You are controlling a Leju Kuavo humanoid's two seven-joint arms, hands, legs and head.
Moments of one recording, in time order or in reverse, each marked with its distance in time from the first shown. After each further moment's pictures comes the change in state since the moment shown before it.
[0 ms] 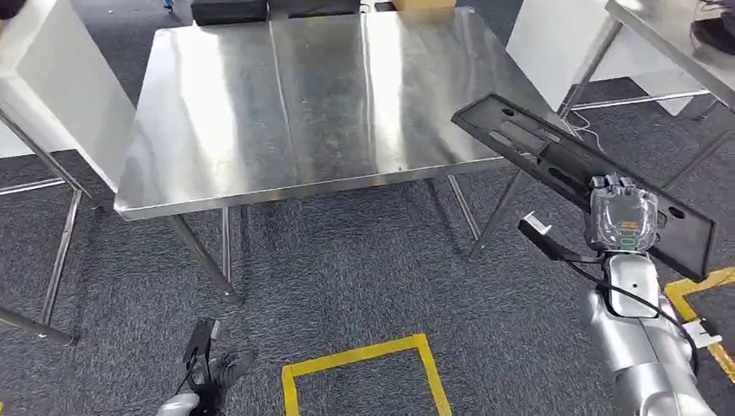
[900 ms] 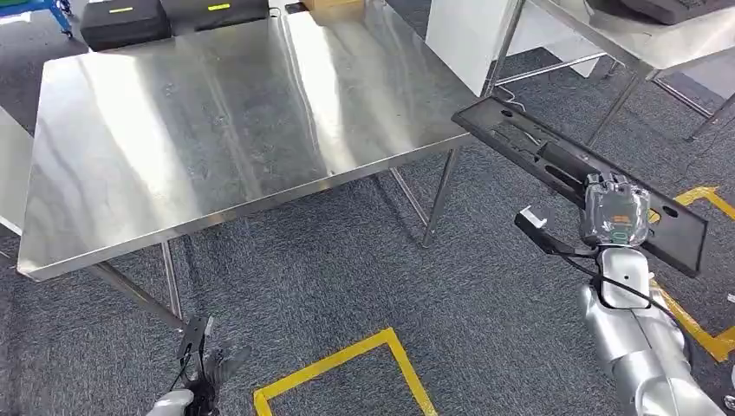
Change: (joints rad) left arm -0.013 0.018 0.004 0.002 -0.014 0.000 0.002; right arm -0.052 -0.002 0.046 0.098 0.004 0.000 0.066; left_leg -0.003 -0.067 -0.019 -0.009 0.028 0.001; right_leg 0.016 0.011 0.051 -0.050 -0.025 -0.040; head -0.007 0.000
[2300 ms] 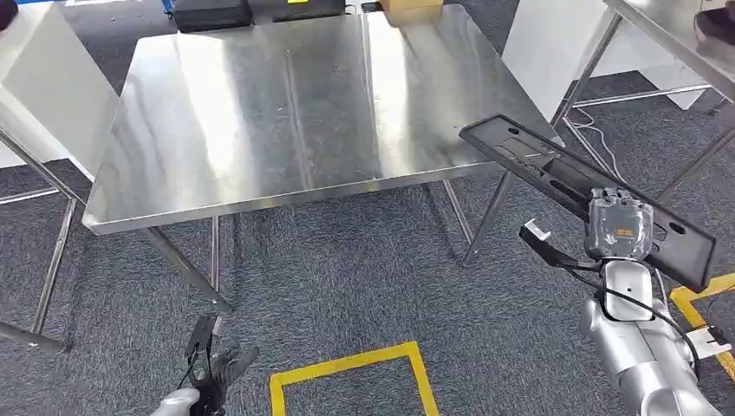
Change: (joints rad) left arm -0.018 -0.011 0.000 0.019 -0.020 -0.009 0.019; right arm 0.046 -0.030 0.021 -0.001 0.001 0.000 0.041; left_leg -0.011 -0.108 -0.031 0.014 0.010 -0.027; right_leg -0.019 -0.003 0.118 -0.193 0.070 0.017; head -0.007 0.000
